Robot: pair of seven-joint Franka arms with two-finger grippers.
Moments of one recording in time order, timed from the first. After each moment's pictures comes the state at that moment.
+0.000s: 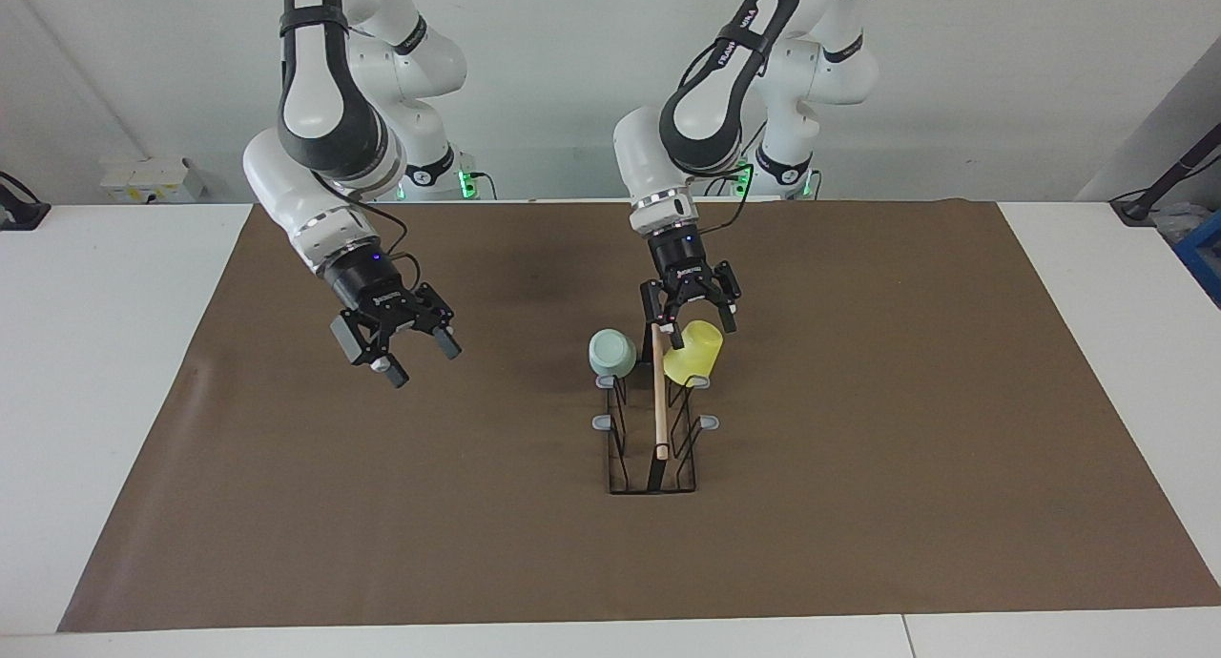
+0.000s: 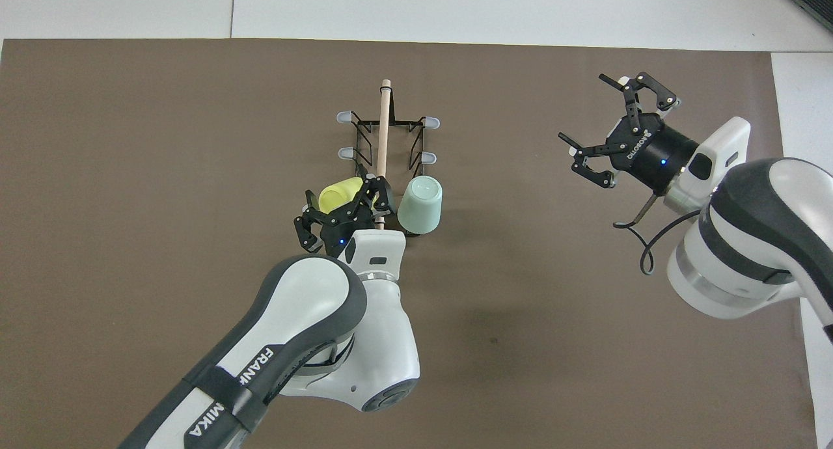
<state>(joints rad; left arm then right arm) -0.32 0.11 -0.40 -2.09 1.39 2.32 -2.18 0.07 0.06 0.01 -2.04 1.30 2.53 -2.42</state>
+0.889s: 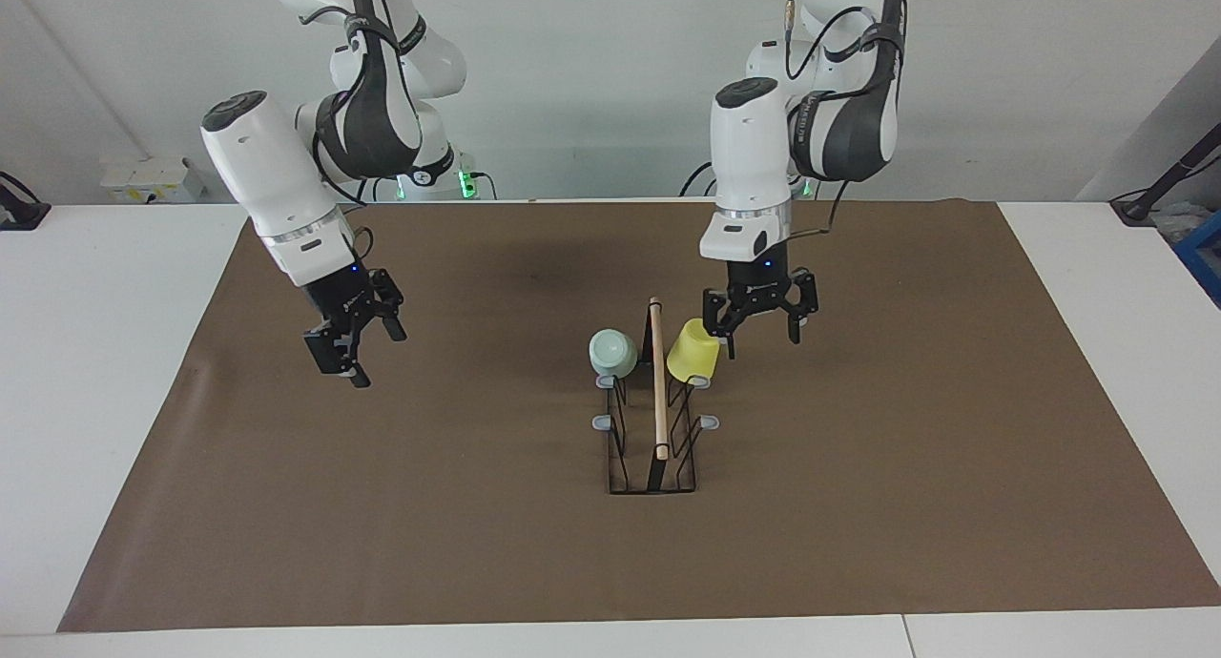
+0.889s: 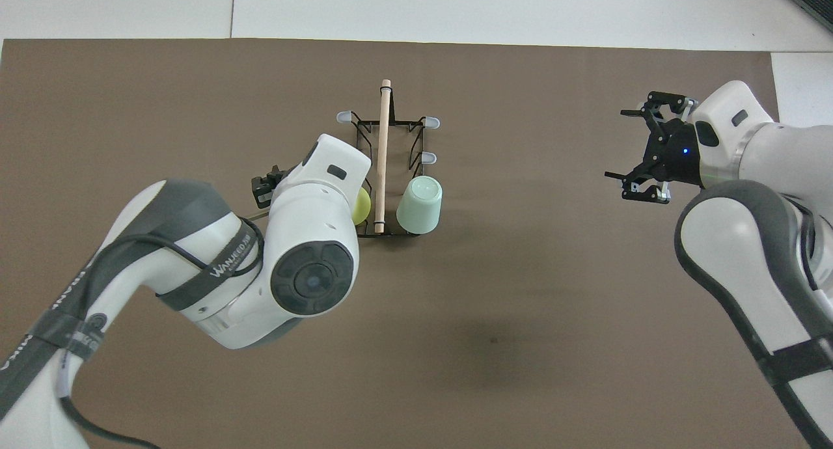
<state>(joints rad) -0.27 0.10 -0.19 -1.91 0.42 2.34 -0.74 0.07 0.05 0.01 -2.00 0.19 2.40 -1.28</state>
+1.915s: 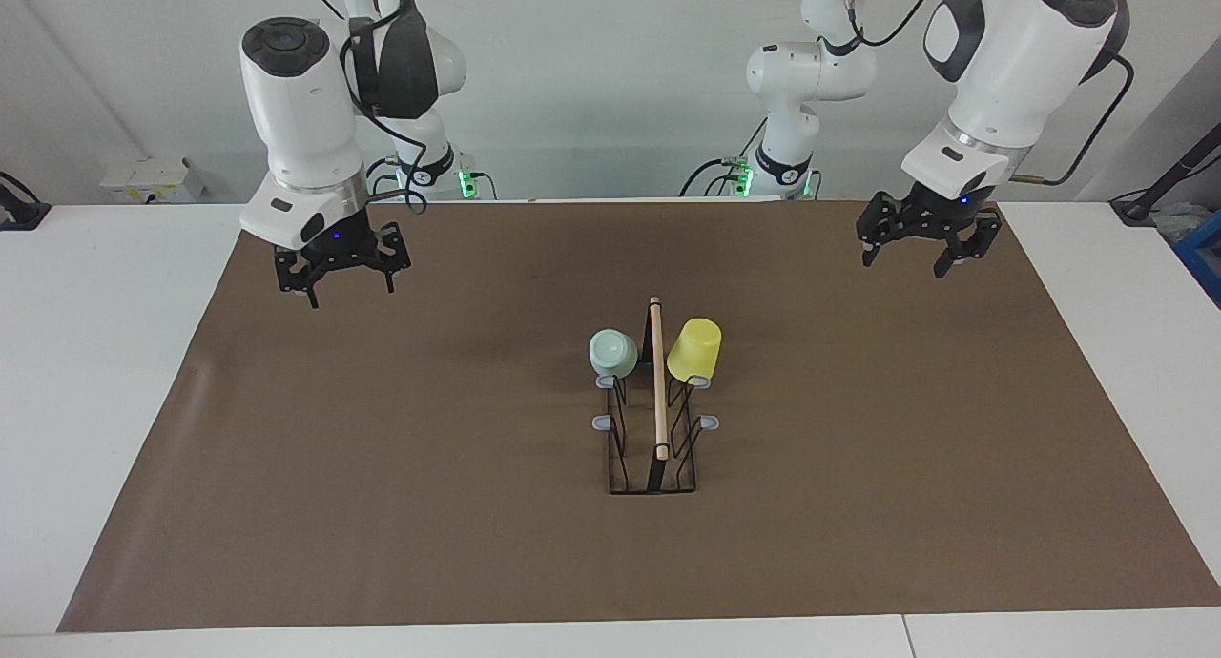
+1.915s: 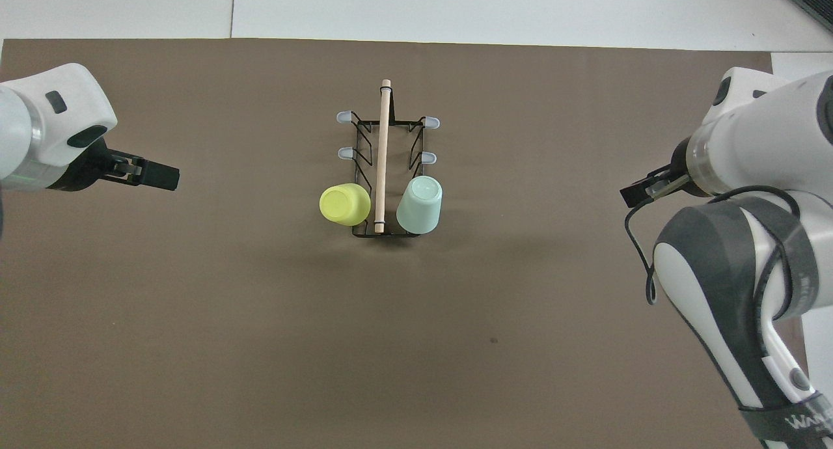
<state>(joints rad) -0.10 0.00 -0.01 -1.65 -0.04 1.70 0.15 0.12 0.03 0.01 -1.71 -0.16 1.74 -0.14</state>
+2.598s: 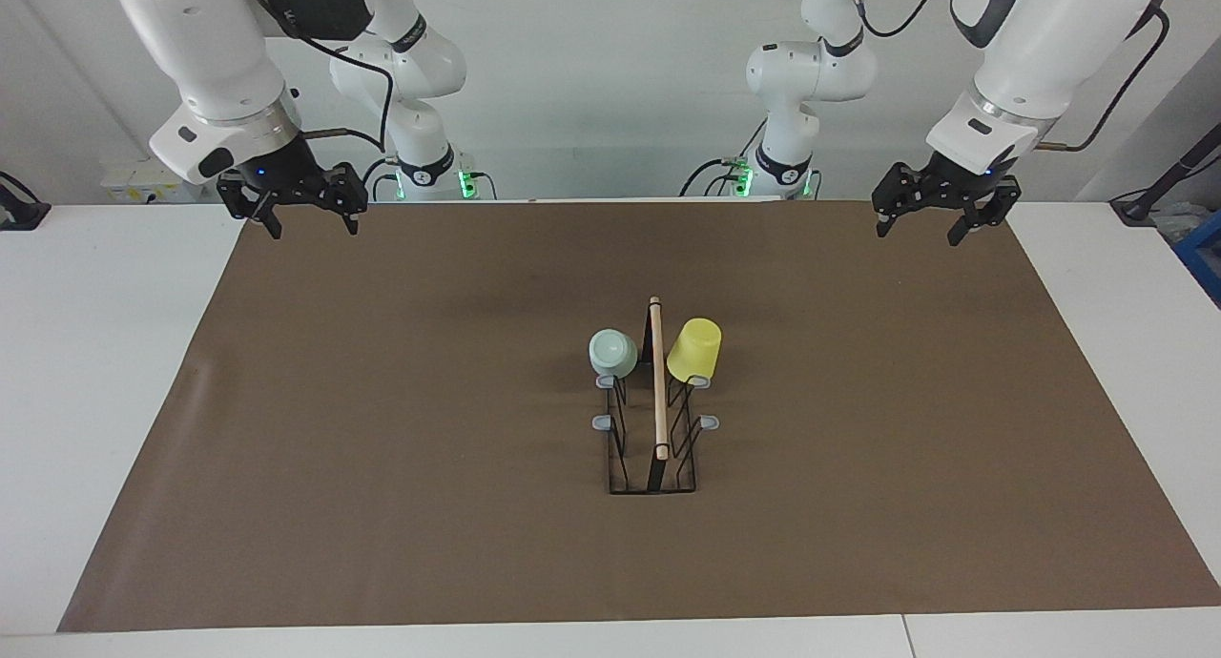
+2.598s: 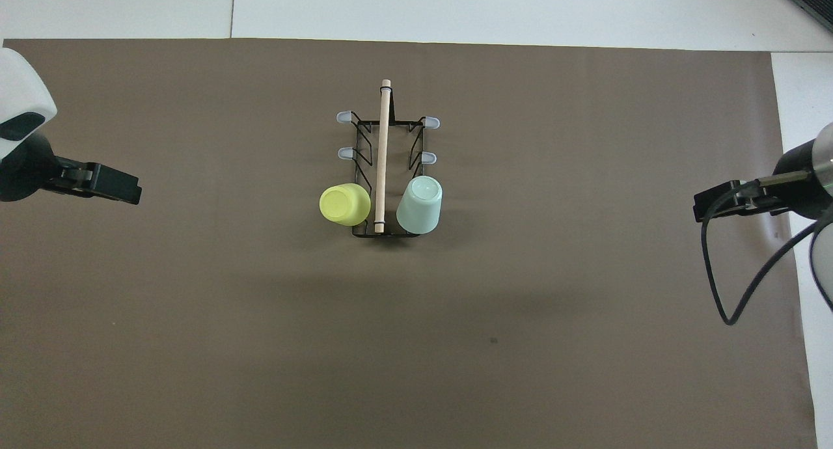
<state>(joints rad) -0.14 0.00 0.03 -1.57 -0.04 1.55 0.08 0.08 -0.01 -0.05 -1.59 -0.03 1.51 -0.02</state>
